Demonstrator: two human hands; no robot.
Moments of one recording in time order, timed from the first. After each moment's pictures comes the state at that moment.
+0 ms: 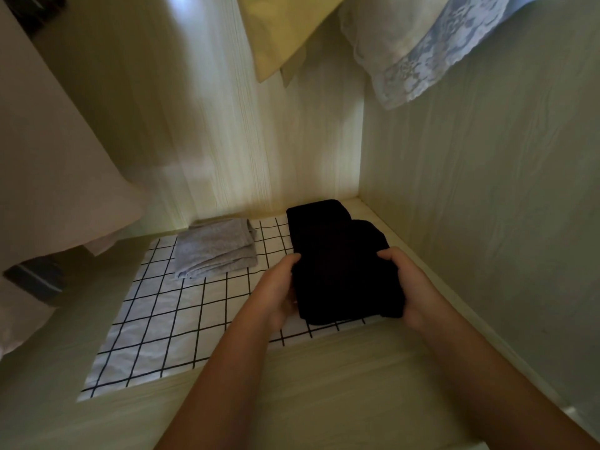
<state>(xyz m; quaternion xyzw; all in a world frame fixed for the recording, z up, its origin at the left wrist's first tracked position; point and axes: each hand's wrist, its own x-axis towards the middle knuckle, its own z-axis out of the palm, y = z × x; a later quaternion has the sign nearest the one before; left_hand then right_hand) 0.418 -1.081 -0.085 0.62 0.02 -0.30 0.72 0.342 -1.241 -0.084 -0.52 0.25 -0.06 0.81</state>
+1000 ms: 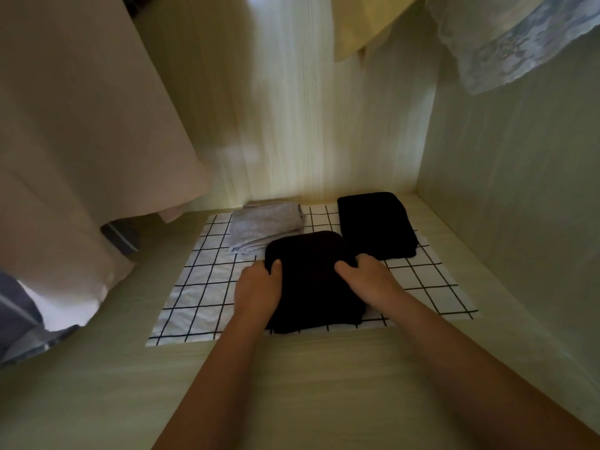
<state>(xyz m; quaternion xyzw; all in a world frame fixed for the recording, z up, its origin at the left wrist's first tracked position) 0.446 -1.001 -0.123 0.93 0.04 0.04 0.37 0.406 -1.170 -0.106 -0.86 0.13 0.01 0.49</state>
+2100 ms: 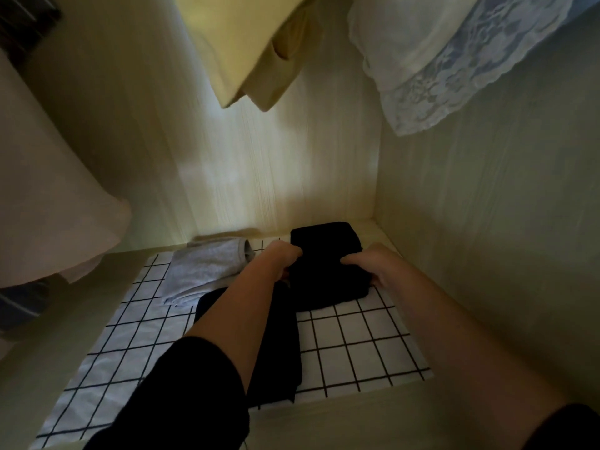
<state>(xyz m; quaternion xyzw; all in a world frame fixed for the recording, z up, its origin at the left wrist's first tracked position) 0.559 -1.147 -0.076 0.86 0.03 -0.24 0.46 0.488 -1.297 -0.083 -0.76 0.25 0.03 0.60</state>
